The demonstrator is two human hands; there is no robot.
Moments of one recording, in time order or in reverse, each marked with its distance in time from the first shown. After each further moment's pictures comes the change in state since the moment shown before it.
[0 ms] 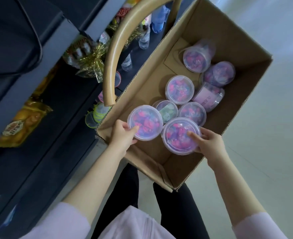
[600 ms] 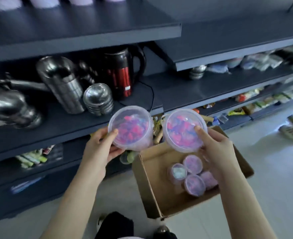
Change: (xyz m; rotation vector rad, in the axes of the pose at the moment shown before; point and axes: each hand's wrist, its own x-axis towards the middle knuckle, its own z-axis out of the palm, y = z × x) left_hand -0.355 0.019 -0.144 -0.857 0.363 0.574; right_hand -0.262 -0.202 -0.049 0.066 -0.425 -0.700
